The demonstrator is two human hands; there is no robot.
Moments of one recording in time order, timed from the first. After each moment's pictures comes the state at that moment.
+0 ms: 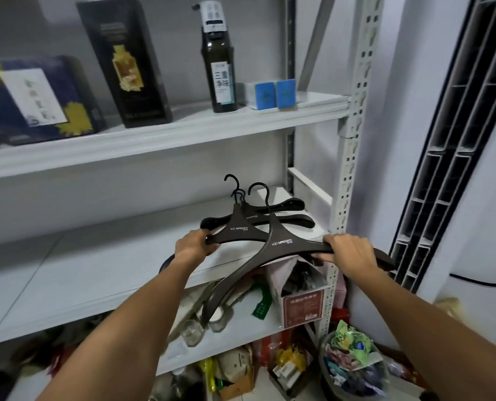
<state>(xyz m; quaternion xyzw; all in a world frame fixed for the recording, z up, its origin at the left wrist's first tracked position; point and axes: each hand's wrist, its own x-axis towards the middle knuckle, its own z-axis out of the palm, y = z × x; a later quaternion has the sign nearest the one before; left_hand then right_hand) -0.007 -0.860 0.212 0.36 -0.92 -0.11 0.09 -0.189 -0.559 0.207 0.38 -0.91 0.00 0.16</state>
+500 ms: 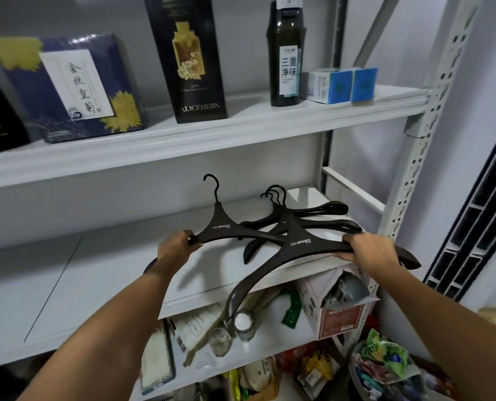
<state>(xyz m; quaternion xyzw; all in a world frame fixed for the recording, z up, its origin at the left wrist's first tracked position) 0.053 -1.016 0.200 0.39 -0.90 -0.13 0.12 -0.188 -0.664 0.202 0.38 -0.91 -0.05 0.16</state>
